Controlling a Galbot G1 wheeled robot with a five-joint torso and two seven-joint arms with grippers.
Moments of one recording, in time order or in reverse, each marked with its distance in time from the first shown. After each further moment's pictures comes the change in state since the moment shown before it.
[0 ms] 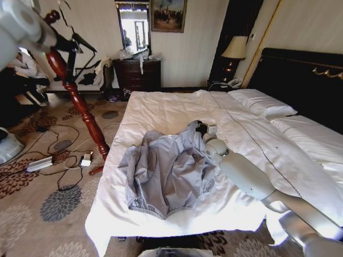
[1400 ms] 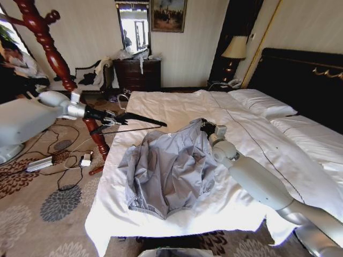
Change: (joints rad) left arm 0.329 0.086 0.155 0.236 0.508 -0.753 1.376; right arm -0.076 -0.086 0.067 0.177 0.017 0.024 0.006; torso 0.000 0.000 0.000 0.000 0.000
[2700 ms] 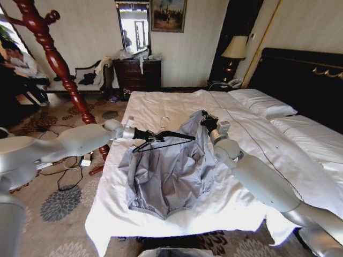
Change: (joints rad) left arm 0.252 0.309 -0.032 -0.070 -0.158 0.088 -0.371; right arm -0.007 -0.023 0.037 0.111 -0.062 0.017 0.008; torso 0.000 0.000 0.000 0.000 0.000
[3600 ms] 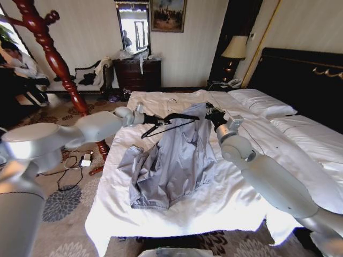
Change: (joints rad) left arm -0.096 0.094 0.015 0.124 -0.022 0.033 -0.099; right arm 0.011 -0.057 0.064 0.143 0.096 -0.018 0.035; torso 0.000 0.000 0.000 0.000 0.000
